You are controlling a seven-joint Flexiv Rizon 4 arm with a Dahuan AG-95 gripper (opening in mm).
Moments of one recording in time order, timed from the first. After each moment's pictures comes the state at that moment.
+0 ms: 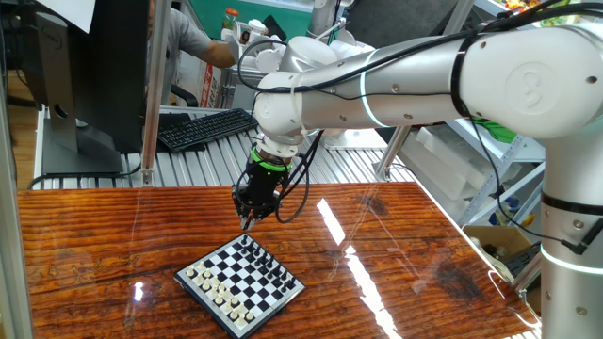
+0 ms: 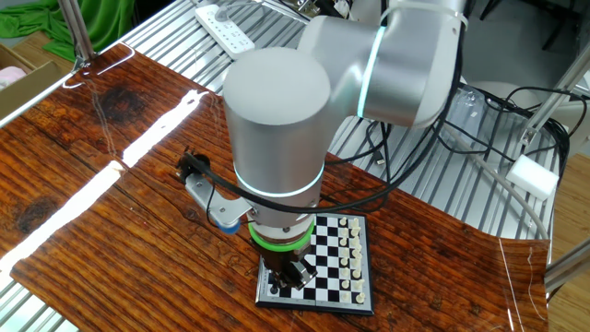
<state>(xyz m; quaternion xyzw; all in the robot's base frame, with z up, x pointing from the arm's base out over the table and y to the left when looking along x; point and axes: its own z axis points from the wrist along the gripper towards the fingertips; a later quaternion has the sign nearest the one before) 0.644 0.135 0.077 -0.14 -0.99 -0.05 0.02</state>
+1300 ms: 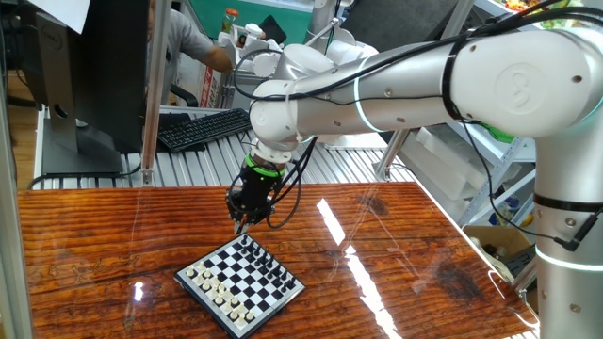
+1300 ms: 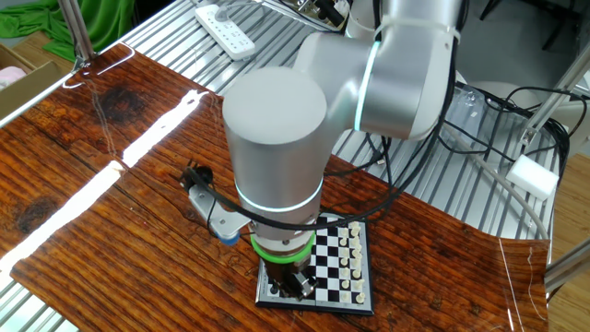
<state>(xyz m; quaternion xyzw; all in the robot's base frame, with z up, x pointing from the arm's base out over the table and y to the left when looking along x) 0.651 0.149 0.059 -0.18 -0.98 -0.06 0.02</state>
